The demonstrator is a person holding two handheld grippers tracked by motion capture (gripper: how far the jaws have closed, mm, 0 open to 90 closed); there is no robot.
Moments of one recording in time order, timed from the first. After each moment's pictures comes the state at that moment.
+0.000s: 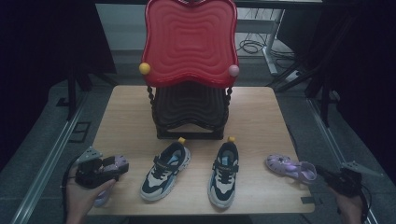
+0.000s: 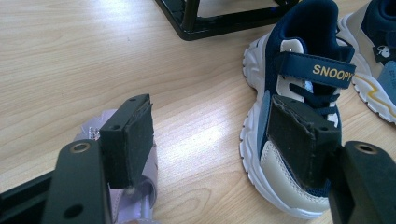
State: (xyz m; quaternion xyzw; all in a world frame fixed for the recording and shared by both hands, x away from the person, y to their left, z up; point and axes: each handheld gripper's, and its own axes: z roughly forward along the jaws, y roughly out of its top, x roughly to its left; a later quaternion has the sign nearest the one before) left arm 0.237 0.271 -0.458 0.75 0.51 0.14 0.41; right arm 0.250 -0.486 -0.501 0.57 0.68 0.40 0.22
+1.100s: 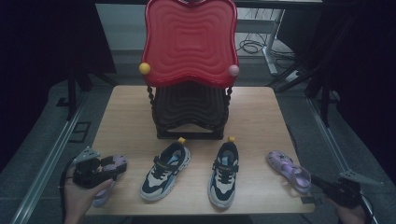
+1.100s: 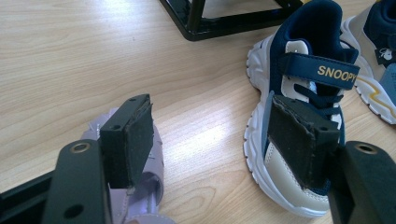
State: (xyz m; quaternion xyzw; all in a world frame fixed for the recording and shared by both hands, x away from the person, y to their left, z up) left arm 0.237 0.278 -0.458 0.74 0.51 0.13 0.41; right arm 0.222 -0.473 -0.500 0.54 0.71 0.41 0.18
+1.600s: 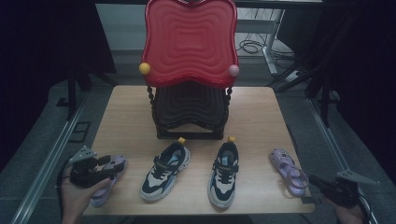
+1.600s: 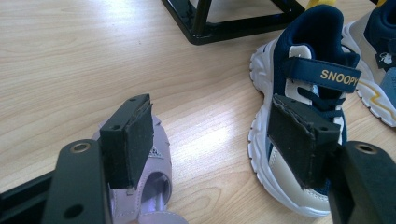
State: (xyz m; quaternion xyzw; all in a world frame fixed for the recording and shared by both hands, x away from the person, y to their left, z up) left arm 0.236 0.283 -0.455 0.74 0.51 0.14 0.41; right arm 0.222 -0.466 -0.498 0.54 0.72 0.40 0.19
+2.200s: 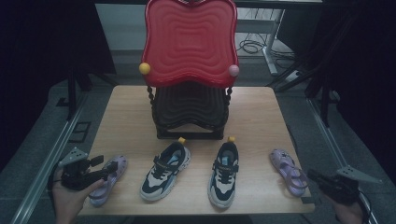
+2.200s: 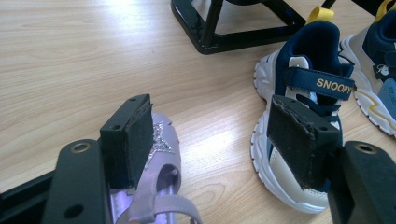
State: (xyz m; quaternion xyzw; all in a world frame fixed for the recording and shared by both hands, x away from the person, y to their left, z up) left arm 0.222 0.296 -0.444 0.73 0.52 0.16 0.42; right arm 0.223 -0.449 -0.475 0.51 0.72 0.42 0.22
